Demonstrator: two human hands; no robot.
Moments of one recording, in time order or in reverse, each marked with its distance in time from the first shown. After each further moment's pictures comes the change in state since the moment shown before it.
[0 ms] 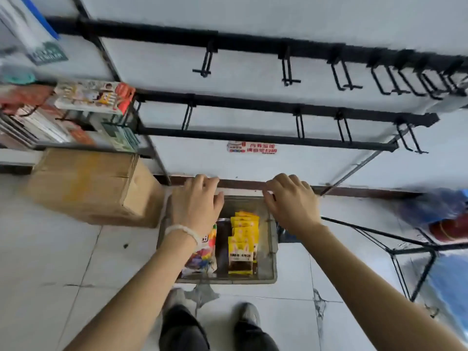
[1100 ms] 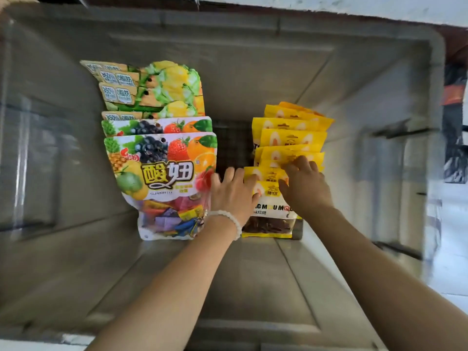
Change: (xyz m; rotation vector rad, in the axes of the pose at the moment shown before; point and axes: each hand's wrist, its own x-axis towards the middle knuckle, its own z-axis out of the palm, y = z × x) left_hand -0.085 -0.046 0.635 0.038 -0.549 0.012; right_hand -0.130 0.082 0.613 0.074 -0.802 0.280
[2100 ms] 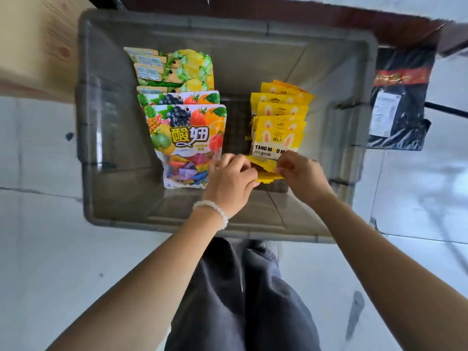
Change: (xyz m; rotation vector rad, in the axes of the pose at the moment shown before) left_hand -0.106 0.011 -0.101 -0.357 0.236 0.114; right_hand -0.117 -0.016 -0.083 0.617 -0.070 0.027
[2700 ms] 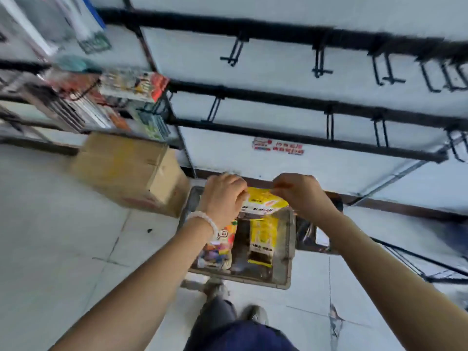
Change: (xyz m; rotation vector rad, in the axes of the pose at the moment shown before) left_hand -0.028 0.209 -0.461 0.154 0.295 0.171; right_hand -0.285 -0.311 -0.302 -0.115 0.195 -0.493
